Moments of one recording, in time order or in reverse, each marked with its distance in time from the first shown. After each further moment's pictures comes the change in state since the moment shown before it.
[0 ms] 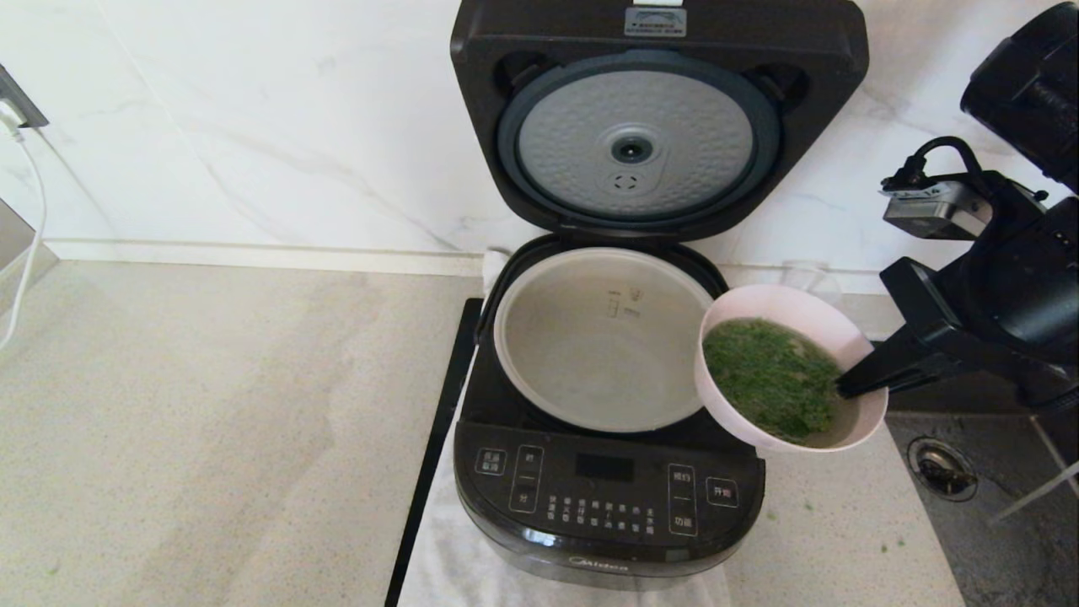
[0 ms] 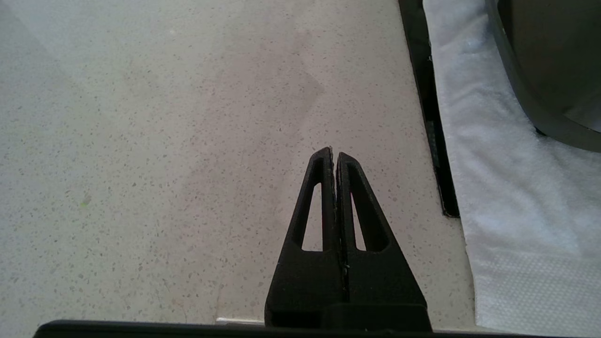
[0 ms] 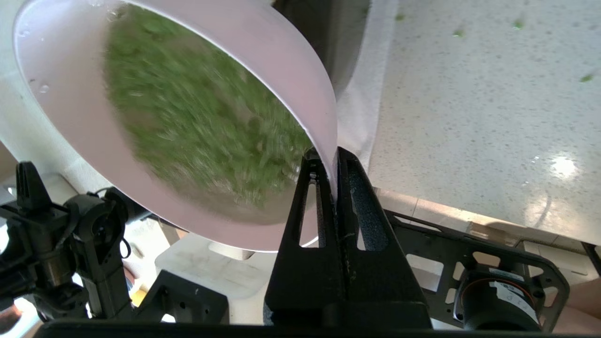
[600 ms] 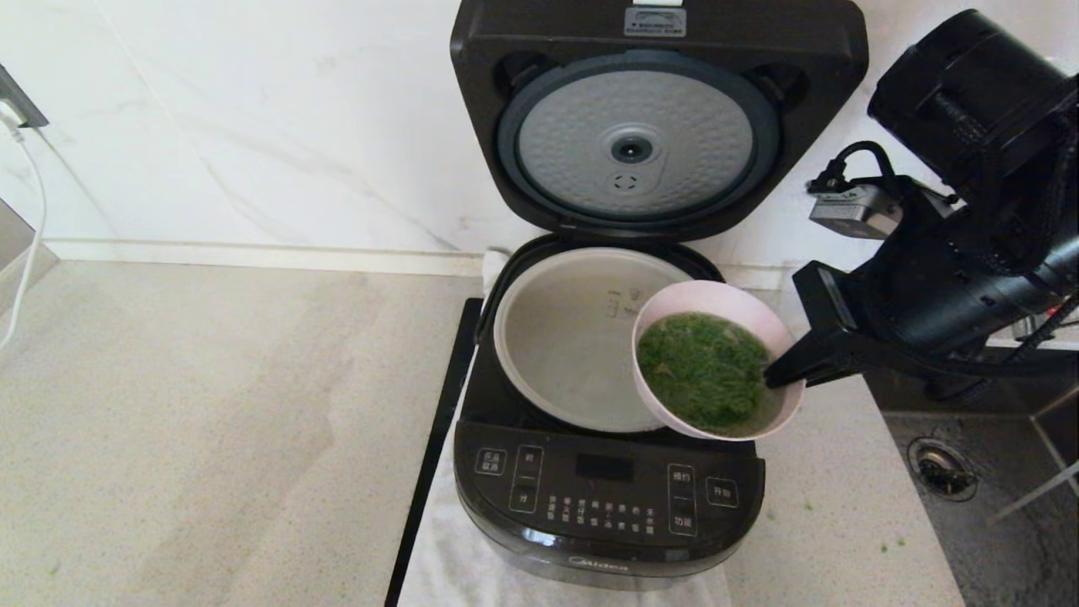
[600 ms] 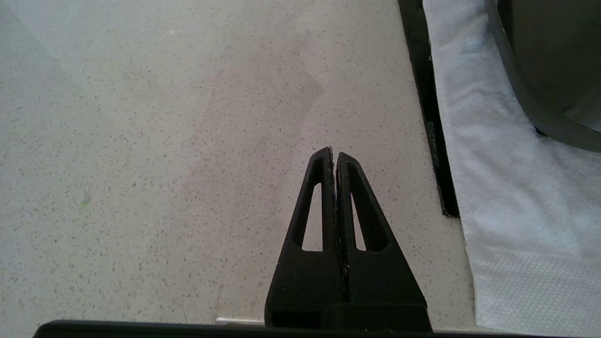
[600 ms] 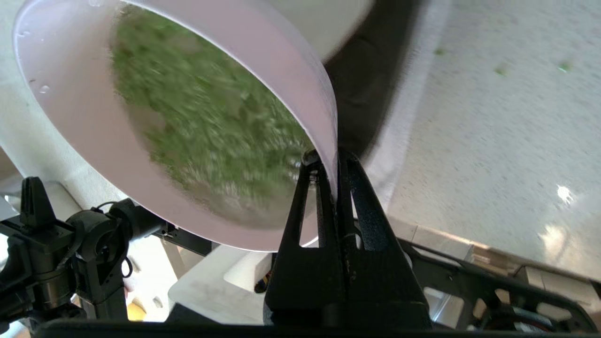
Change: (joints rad) left arm 0.000 0.000 0.000 0.000 0.000 0.000; right arm 0.120 0.066 -0.005 -0.123 -0.068 0.068
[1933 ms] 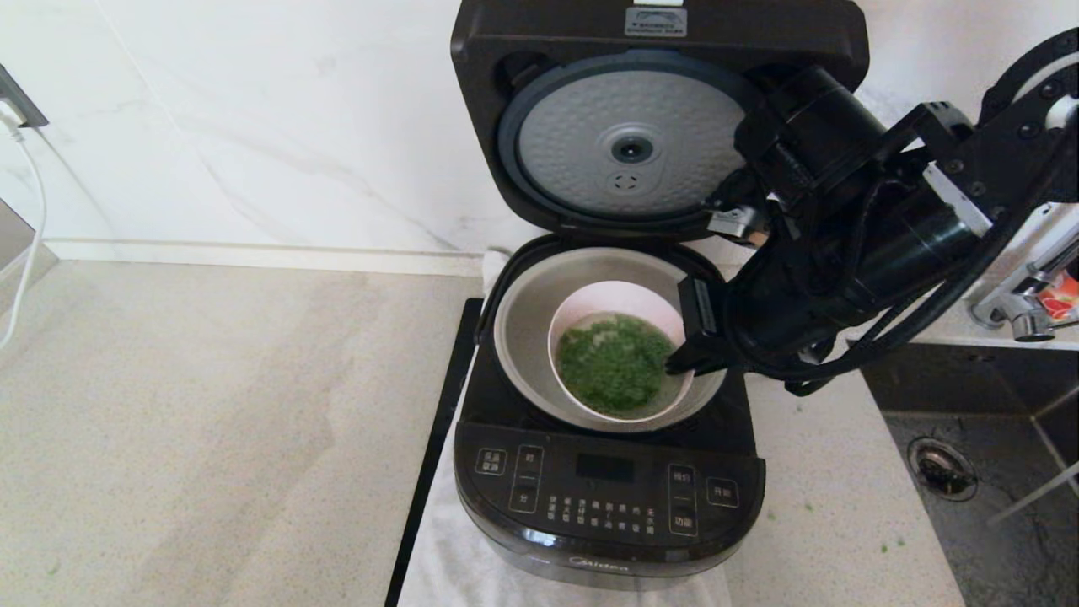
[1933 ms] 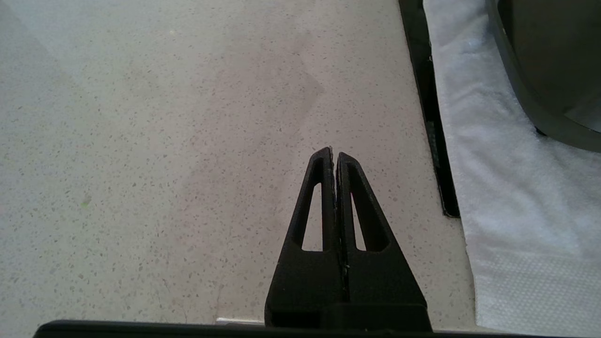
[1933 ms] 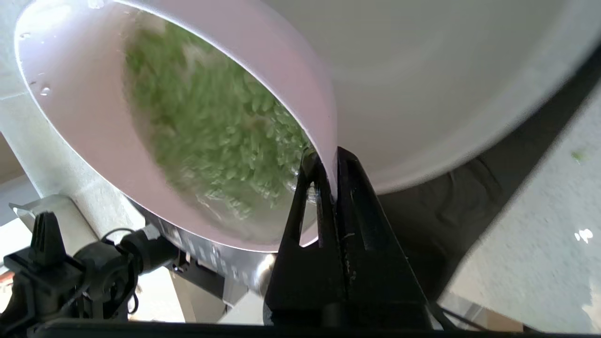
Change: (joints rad) left arm 0.000 0.000 0.000 0.000 0.000 0.000; right arm 0.077 0.140 -0.007 -0.211 -0.023 0.032
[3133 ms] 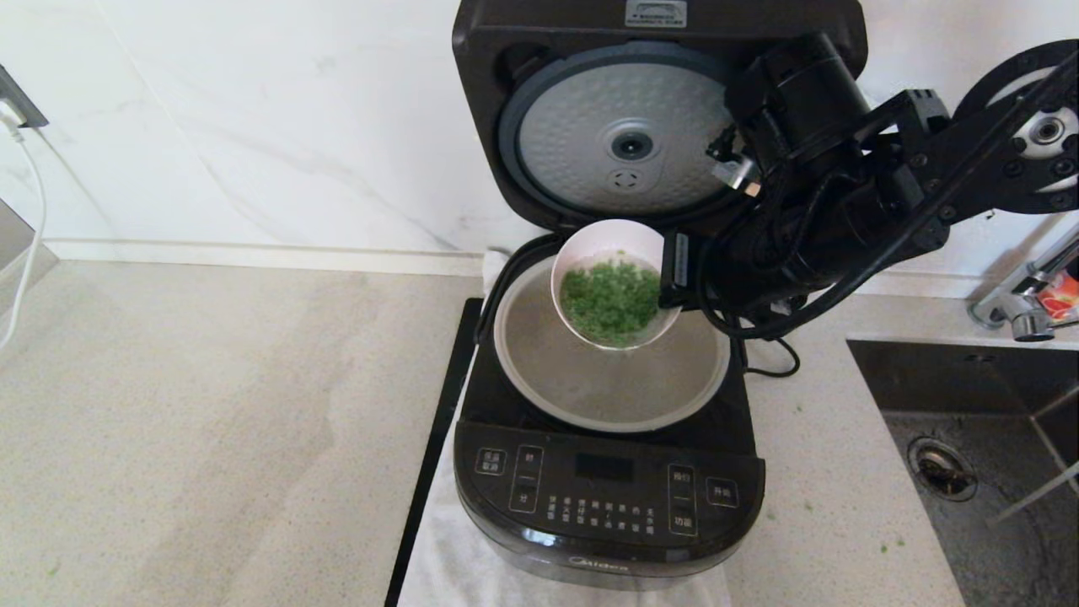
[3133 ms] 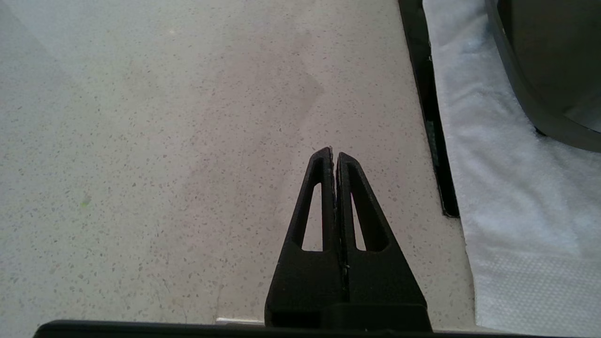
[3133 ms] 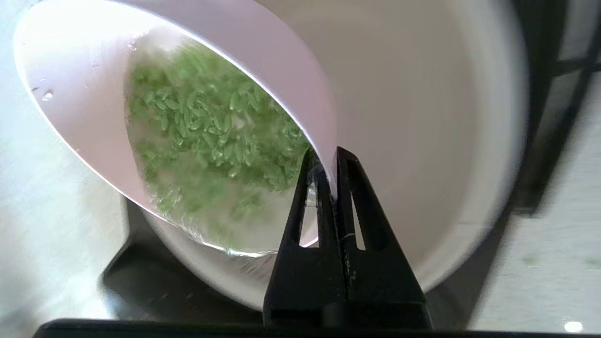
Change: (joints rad) left arm 0.000 0.000 0.000 0.000 0.000 0.000; right arm 0.007 0.015 -0.001 -0.227 -0.272 -0.016
